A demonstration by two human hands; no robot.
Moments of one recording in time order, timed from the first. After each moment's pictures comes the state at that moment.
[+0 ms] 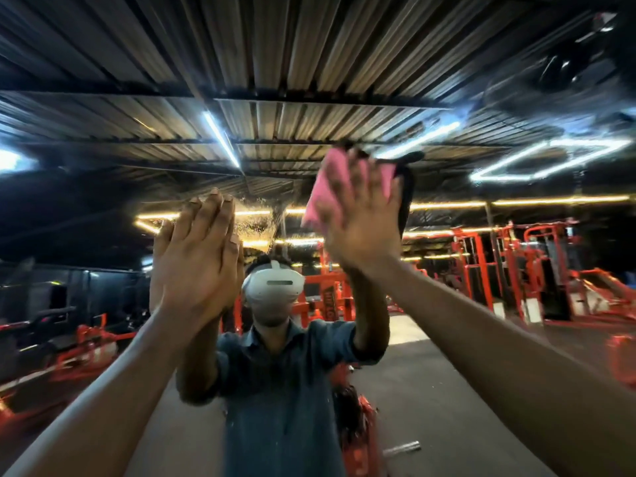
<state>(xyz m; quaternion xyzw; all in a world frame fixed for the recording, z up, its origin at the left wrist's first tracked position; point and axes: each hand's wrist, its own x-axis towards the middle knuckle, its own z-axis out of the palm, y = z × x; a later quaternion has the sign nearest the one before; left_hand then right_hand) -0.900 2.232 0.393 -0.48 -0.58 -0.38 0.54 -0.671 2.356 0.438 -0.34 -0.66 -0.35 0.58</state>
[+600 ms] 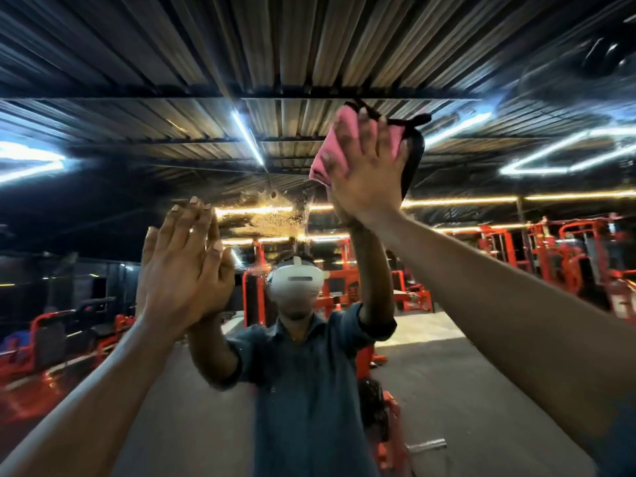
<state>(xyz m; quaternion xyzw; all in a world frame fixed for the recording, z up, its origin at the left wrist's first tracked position) -0.967 2.188 0.372 -0.45 -0.57 -0.39 0.56 -0.715 2.333 0.497 -0.34 -0.65 -0.31 0.60</state>
